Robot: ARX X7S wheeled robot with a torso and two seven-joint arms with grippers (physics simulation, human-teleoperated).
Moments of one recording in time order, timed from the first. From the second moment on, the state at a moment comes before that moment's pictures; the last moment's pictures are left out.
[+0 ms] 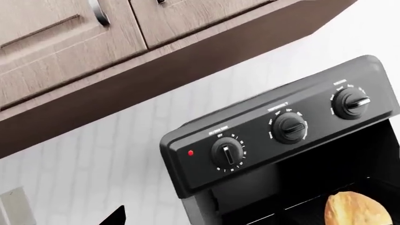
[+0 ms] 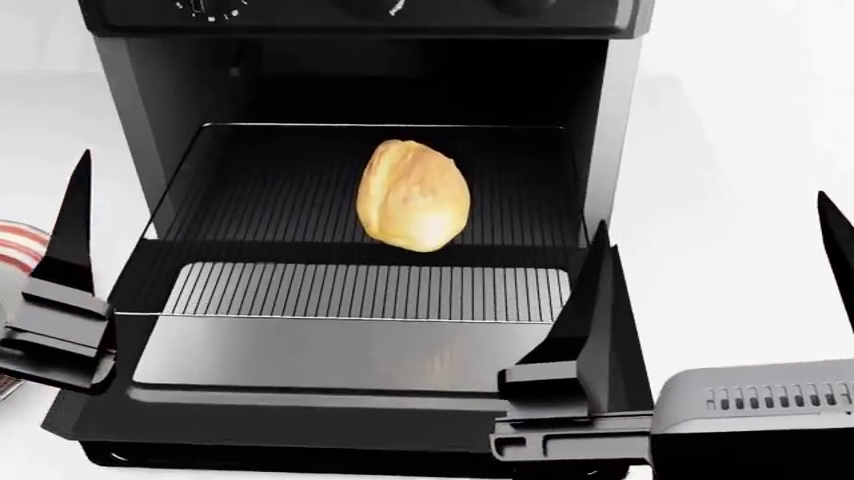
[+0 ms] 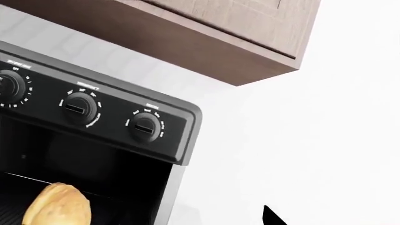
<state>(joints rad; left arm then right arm) -0.95 -0.53 0.08 1.01 -1.32 -1.42 -0.99 0.89 1.06 -0.62 -1.05 1.23 0.69 1.27</state>
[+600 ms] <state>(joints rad) -0.98 -0.51 0.23 0.86 -1.26 -1.34 -0.85 1.16 1.21 -1.04 -1.05 1.20 0.43 1.35</state>
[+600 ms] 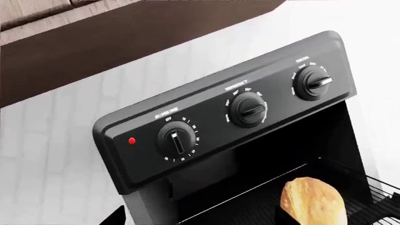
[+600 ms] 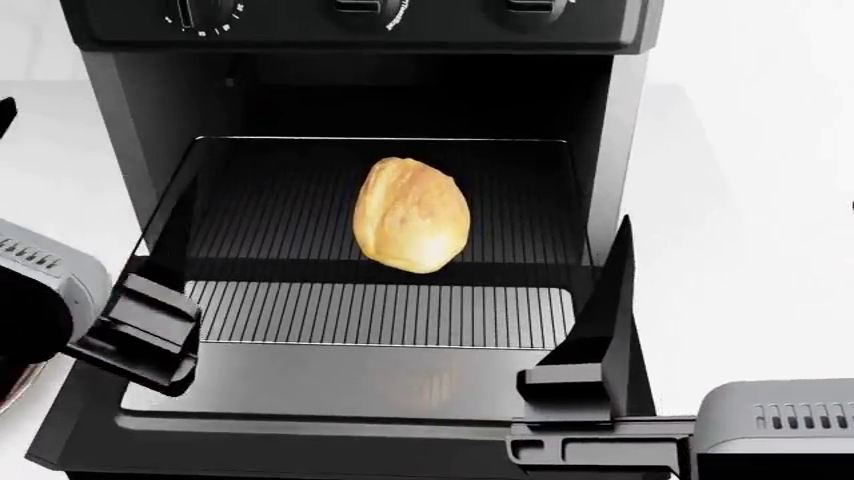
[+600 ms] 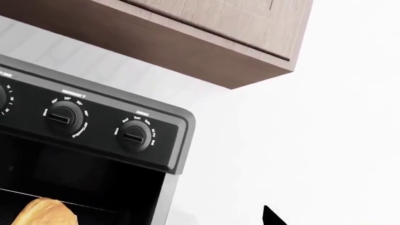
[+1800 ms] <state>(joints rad) -1.15 -0.32 0.60 0.21 -0.97 -1.09 -0.31 1.54 1.26 -1.57 -1.04 1.15 0.23 1.42</state>
